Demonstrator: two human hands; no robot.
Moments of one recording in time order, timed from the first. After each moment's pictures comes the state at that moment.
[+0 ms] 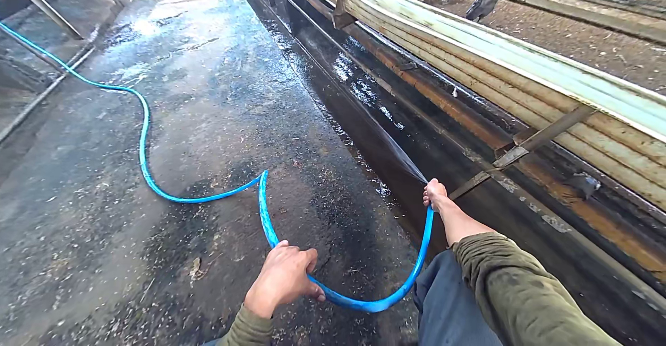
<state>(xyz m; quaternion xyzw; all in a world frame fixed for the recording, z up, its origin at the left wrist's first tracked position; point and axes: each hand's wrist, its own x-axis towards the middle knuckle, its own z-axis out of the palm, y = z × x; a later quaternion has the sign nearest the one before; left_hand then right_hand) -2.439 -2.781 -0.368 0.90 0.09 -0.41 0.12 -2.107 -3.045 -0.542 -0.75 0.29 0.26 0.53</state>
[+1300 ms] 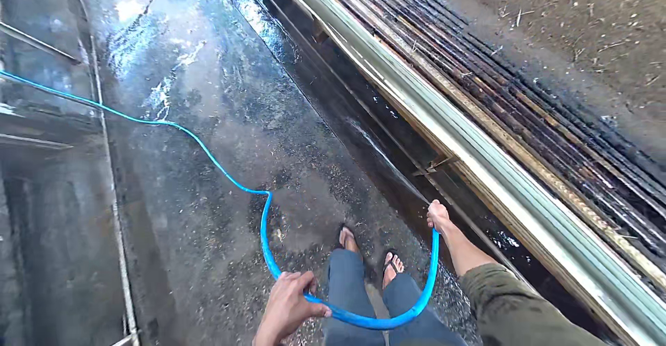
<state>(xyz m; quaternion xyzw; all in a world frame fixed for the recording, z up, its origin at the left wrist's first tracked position) -2.420 -2.782 0.143 0.87 0.15 -0.38 0.28 -2.160 -3.121 -0.101 -0.72 0.42 0.40 0.38</state>
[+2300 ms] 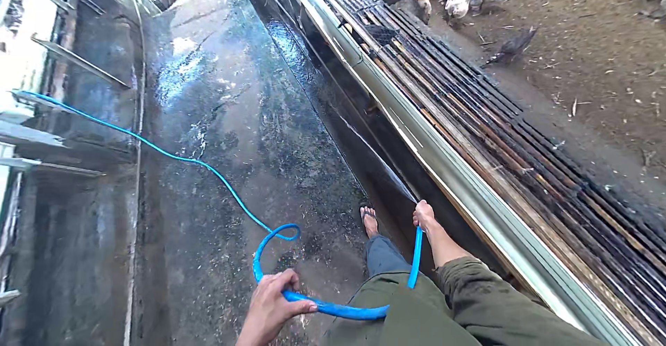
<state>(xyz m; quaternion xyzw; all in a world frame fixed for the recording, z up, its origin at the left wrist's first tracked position) -2.152 -2.423 0.205 0.90 0.24 -0.12 0.35 -1.825 -2.702 -0.053 -0.70 0.38 0.38 0.46</state>
